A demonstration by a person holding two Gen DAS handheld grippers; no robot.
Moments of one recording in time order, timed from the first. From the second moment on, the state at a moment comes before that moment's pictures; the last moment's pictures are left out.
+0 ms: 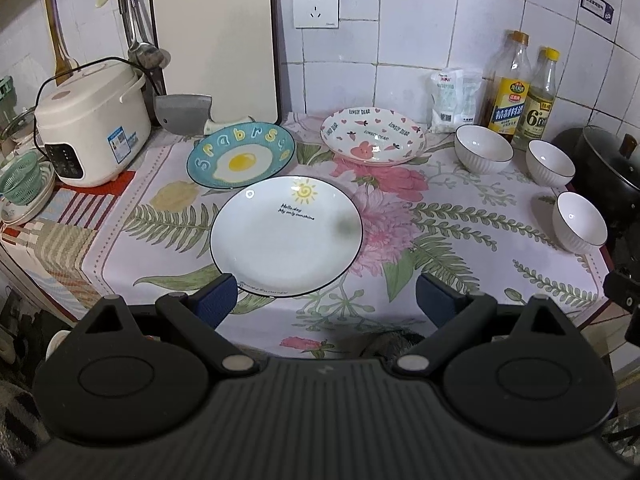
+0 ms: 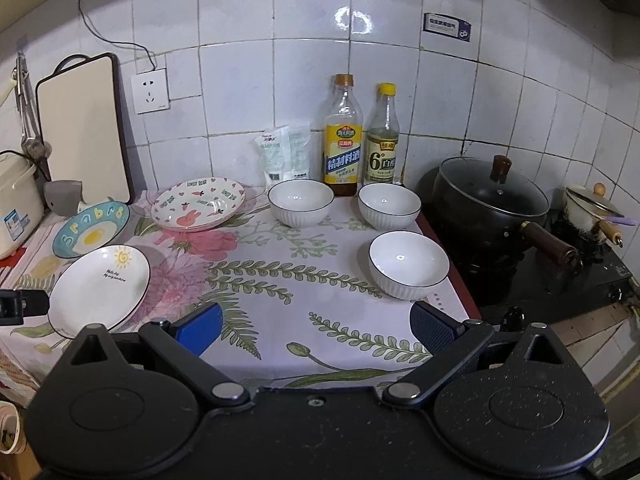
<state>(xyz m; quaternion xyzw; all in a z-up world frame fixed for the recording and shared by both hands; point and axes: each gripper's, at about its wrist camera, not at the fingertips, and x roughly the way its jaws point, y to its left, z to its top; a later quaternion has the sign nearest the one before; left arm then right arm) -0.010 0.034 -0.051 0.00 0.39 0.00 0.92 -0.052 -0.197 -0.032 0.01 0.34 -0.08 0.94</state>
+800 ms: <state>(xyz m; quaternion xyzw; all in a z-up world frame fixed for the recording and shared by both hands) -0.009 0.042 -0.057 0.01 0.41 -0.03 0.91 -0.055 -0.184 -0.032 0.00 0.35 -0.07 0.93</state>
